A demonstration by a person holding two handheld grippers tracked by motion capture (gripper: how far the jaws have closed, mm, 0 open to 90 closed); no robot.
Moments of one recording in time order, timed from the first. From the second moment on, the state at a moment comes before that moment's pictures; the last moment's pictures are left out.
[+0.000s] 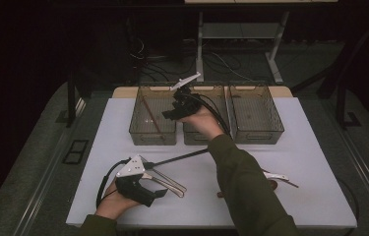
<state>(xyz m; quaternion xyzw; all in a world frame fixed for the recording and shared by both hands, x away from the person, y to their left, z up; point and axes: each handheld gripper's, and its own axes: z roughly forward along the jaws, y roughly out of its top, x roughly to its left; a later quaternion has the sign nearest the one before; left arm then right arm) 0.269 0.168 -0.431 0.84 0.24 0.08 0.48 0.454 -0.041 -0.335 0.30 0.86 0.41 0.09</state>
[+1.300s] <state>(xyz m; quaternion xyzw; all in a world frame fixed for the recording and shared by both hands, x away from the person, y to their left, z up) 0.268 0.166 -0.435 0.85 0.25 0.08 0.46 0.358 -0.260 -0.385 0.32 0.85 0.39 0.11</state>
